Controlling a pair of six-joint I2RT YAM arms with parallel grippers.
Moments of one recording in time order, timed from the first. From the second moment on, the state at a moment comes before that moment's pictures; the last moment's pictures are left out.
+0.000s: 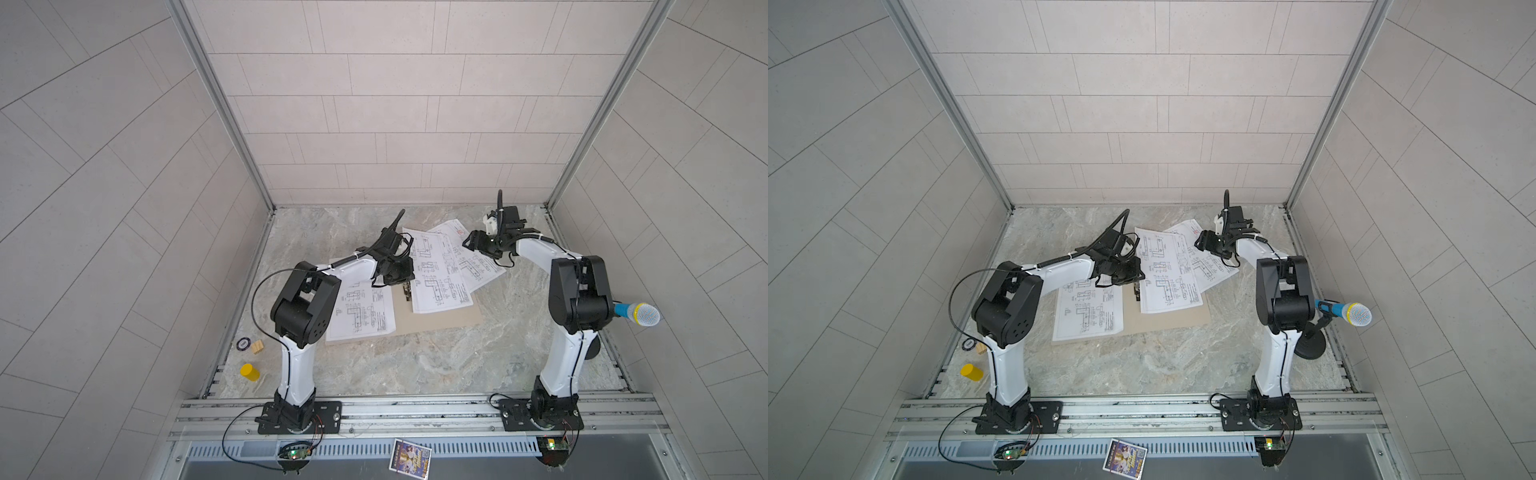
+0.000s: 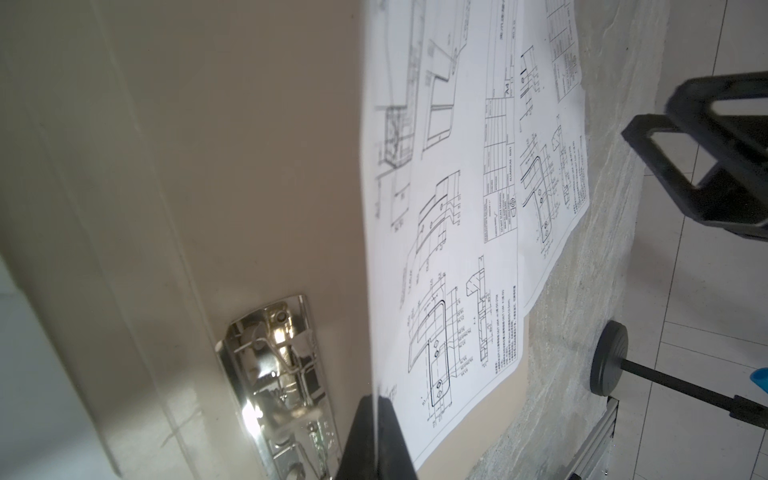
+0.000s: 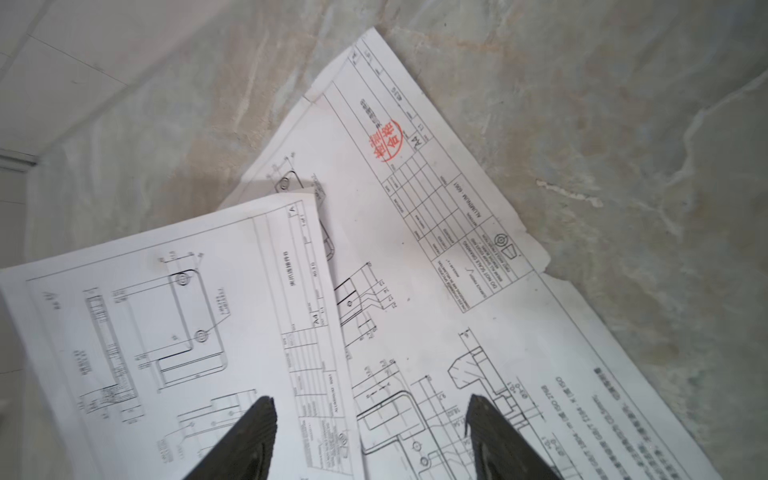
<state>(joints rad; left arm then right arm) -0.52 1.97 1.32 -0.33 0.40 -0.66 0.04 2.00 1.44 -0.41 -0.29 0.35</state>
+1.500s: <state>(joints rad) -0.51 1.97 1.29 -0.28 0.42 -0.65 -0.05 1.89 1.25 -0.76 0.37 0.11</state>
